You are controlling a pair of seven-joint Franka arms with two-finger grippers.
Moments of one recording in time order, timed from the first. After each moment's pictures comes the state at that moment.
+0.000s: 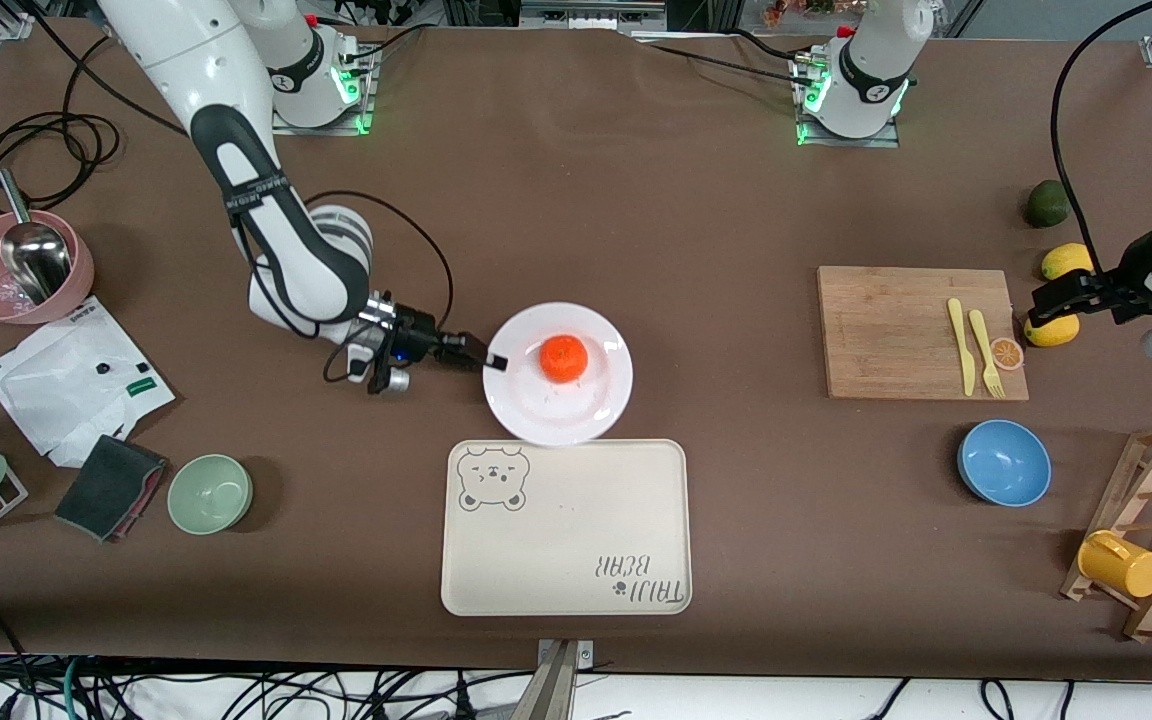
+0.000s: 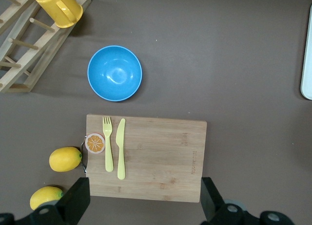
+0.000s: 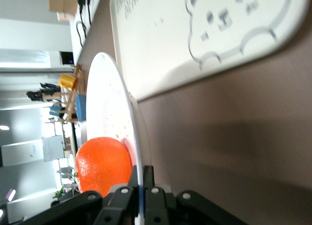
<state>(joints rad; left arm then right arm) 0.13 0.13 -0.08 -1.61 0.03 1.71 -0.01 0.21 0.62 0.24 -1.88 1.61 2.43 -0.78</state>
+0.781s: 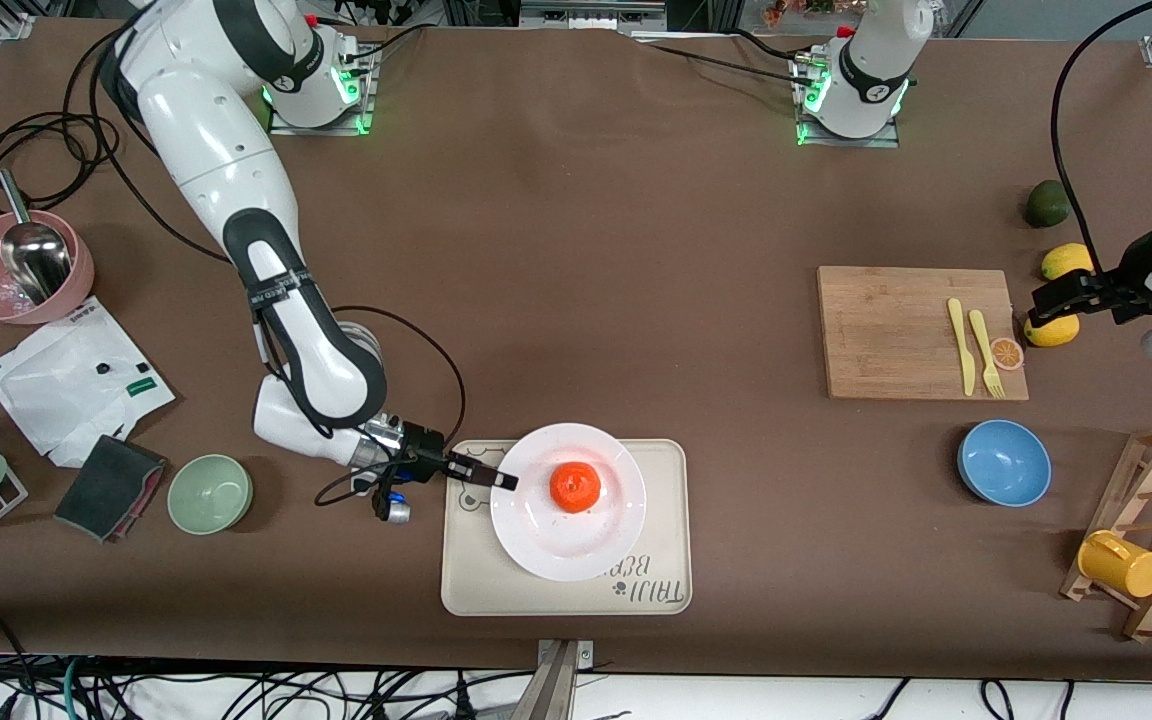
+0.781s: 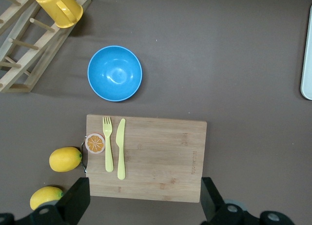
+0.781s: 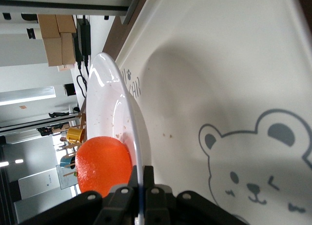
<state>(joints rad) 0.13 0.13 -0.08 -1.61 0.03 1.71 -0.01 0.21 1.08 0.23 -1.18 1.27 2.43 -0.30</state>
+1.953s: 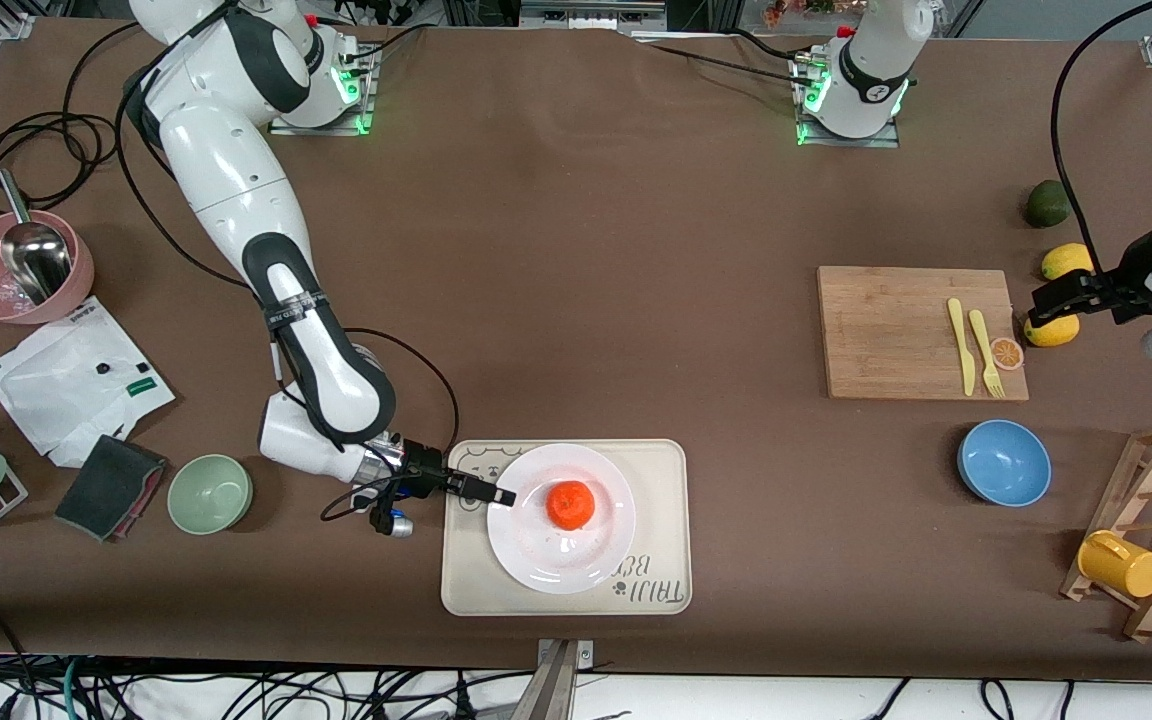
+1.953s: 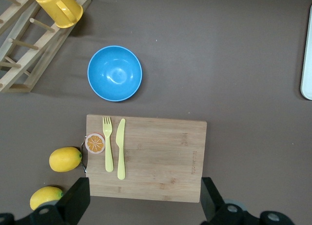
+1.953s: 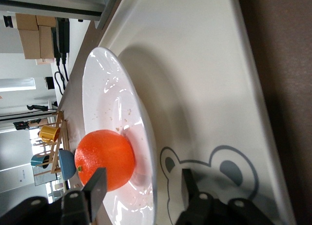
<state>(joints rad) 0.13 0.13 -0.08 -1.61 0.03 1.71 -0.01 0.22 1.15 0.22 -1.10 1.13 2.43 -0.29</state>
